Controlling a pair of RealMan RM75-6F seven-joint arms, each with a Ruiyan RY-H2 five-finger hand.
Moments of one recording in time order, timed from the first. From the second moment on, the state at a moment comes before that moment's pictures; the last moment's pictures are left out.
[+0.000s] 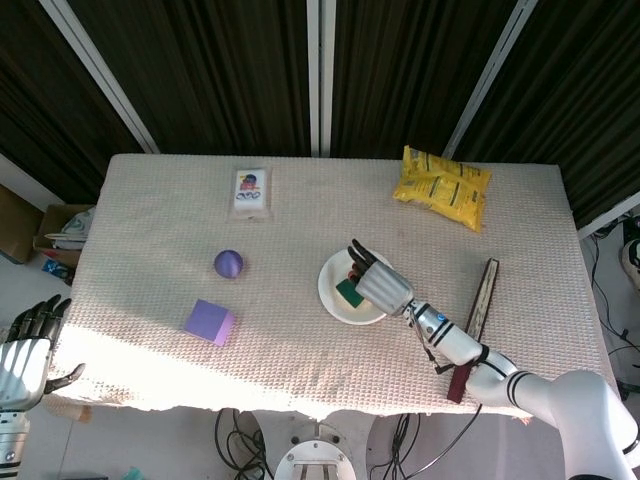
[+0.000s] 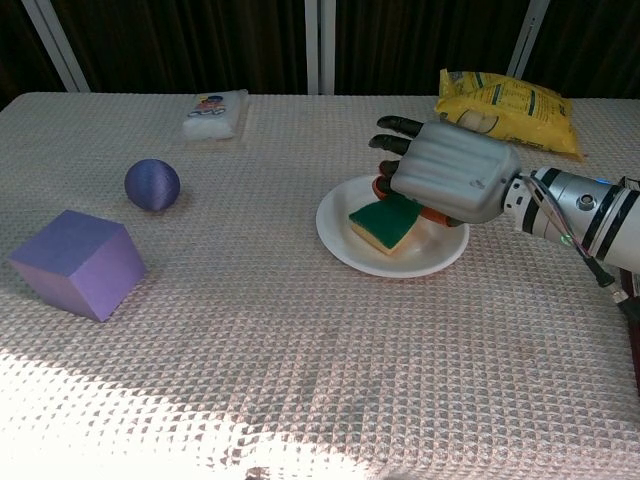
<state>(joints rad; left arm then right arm) 0.02 -1.15 0.01 -1.61 1.50 1.52 0.08 0.79 -1.76 0.00 -0.91 -1.70 1.07 -0.51</state>
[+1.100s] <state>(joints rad) 0.03 -1.16 0.01 -1.60 1.49 1.52 0.07 0.78 -1.75 0.02 -0.89 -1.65 1.03 -0.61</state>
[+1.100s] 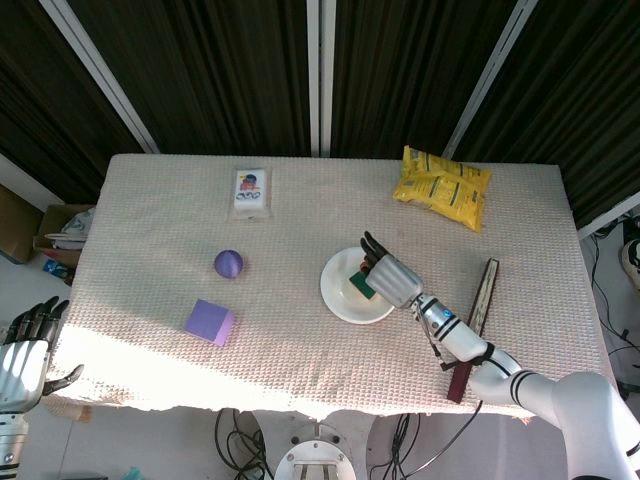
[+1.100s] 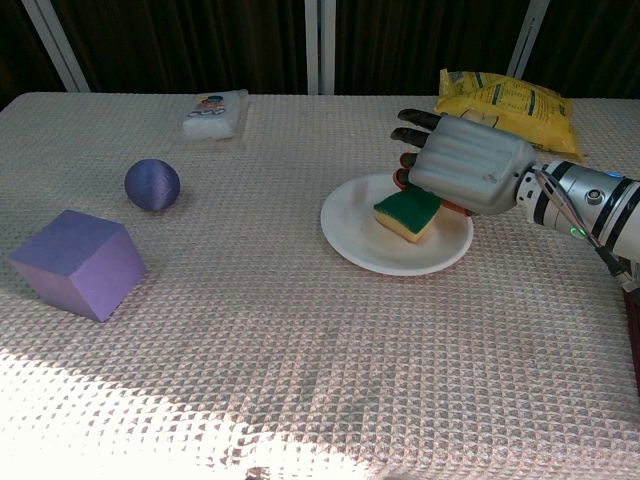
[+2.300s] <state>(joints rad) 0.03 -1.16 0.02 -1.59 1.49 1.52 0.06 0.82 -1.70 0.03 -1.03 -1.67 1.02 -0.66</state>
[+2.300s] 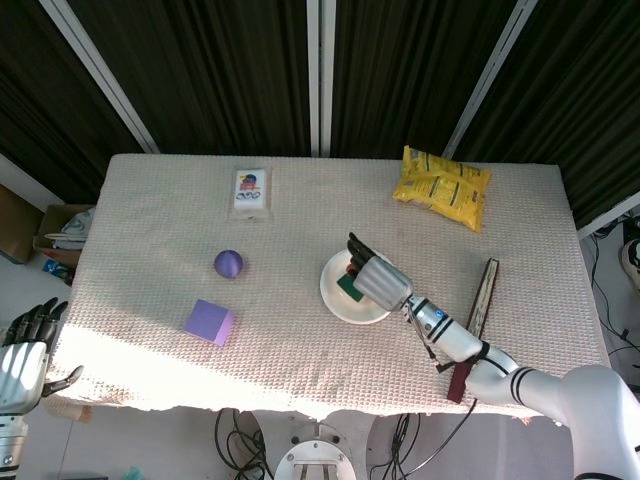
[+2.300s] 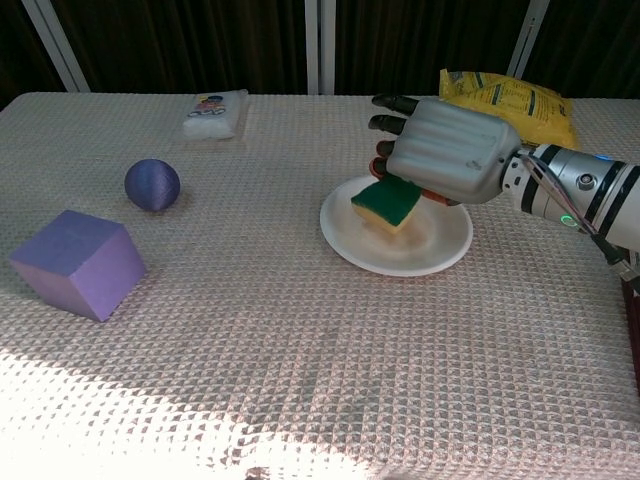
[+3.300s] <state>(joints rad) 0.05 -1.18 0.02 -1.55 1.49 1.53 0.01 0.86 -1.75 0.01 -0.94 -1.67 0.92 -0.83</state>
